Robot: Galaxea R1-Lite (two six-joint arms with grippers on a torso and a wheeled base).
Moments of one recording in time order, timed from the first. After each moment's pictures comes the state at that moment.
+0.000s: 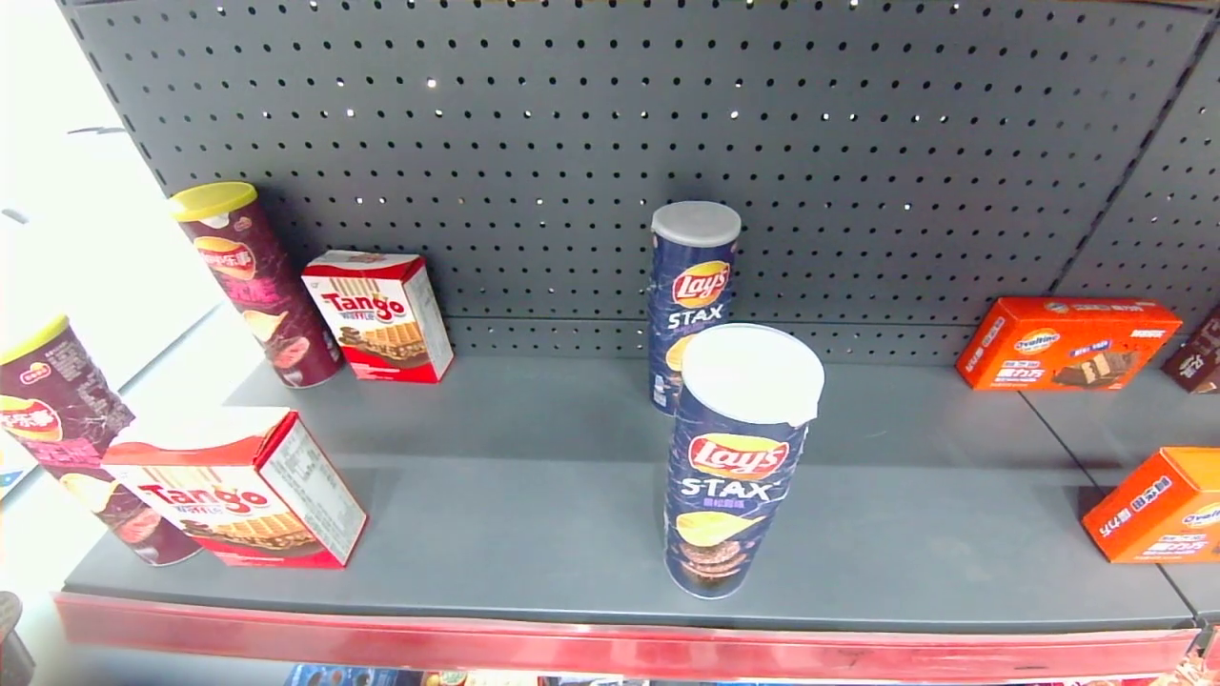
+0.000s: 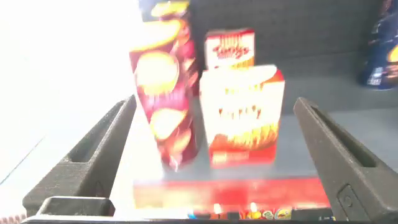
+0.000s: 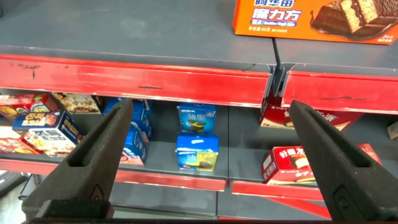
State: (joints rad) left arm -0.11 0.29 -0.18 -0.37 0.10 0.13; right arm 0.10 0.10 0.00 0.00 -0.05 -0.01
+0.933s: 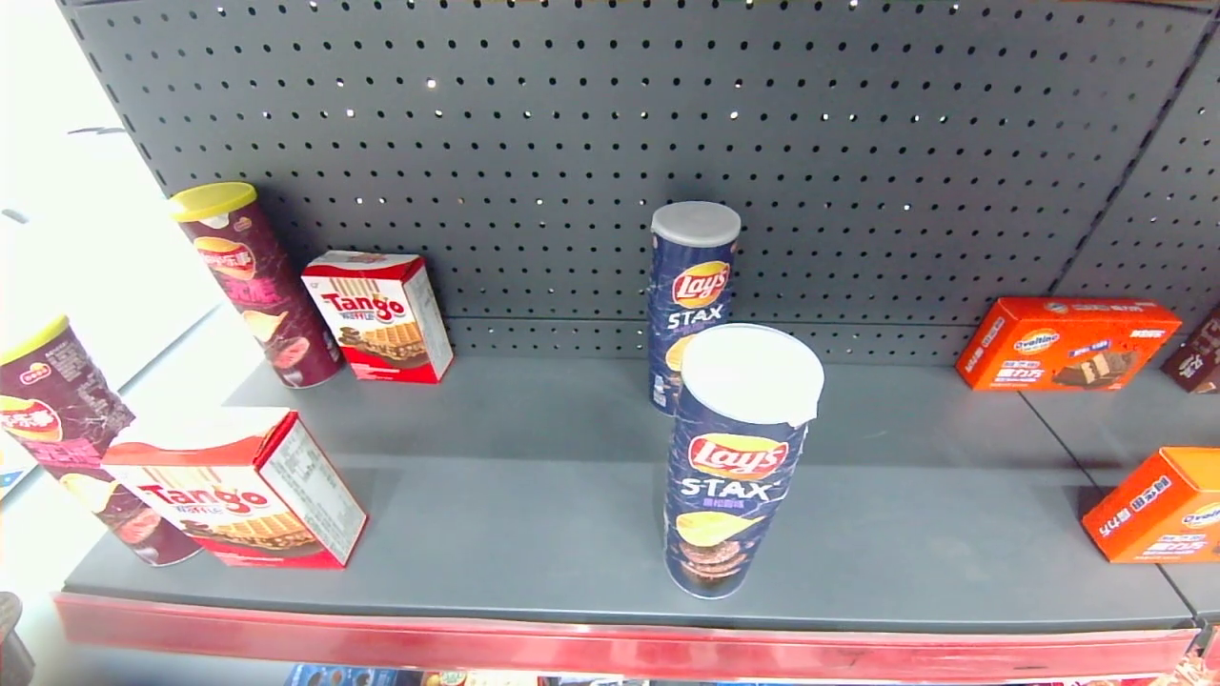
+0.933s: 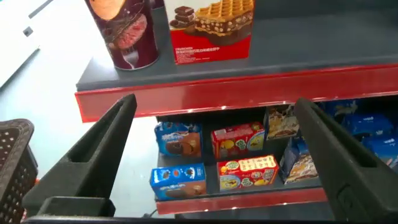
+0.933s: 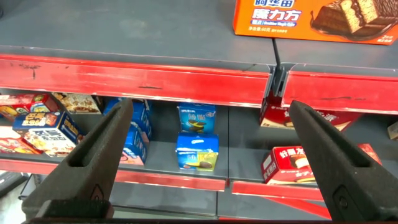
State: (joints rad) left arm 0.00 0.00 0.00 -0.04 -0.08 0.06; right arm 0.10 0.10 0.00 0.00 -0.05 -0.01
